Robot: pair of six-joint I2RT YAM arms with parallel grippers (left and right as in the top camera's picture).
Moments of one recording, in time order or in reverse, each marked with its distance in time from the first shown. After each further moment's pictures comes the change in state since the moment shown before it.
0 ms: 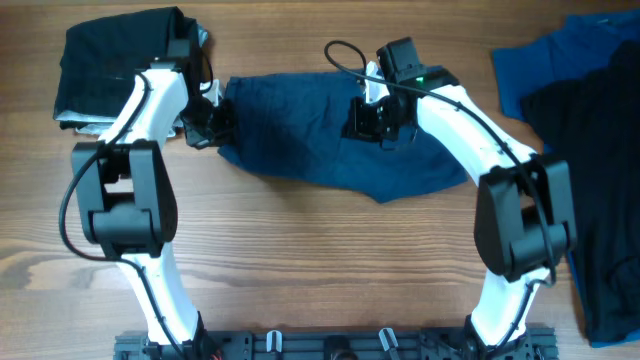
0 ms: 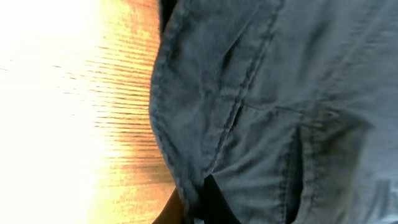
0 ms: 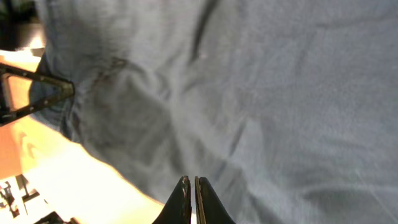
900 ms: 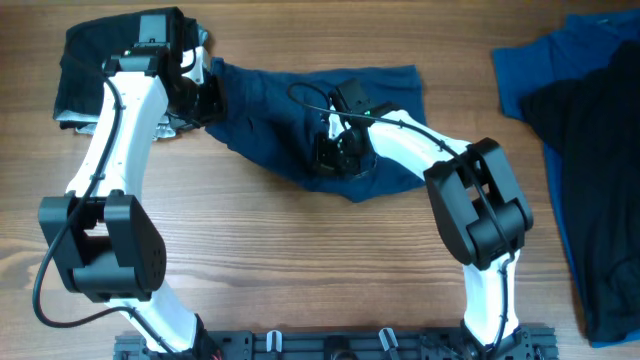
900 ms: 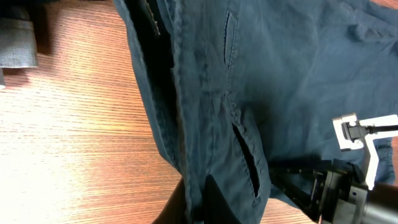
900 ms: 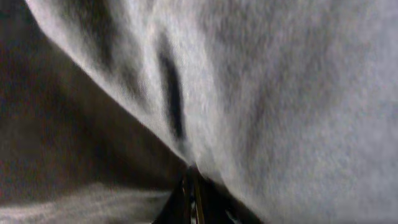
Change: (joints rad) left arm 0.000 -0.239 0.006 -0.016 -0.015 0.000; right arm 0.171 0.146 -0.084 0.145 -0.024 0.235
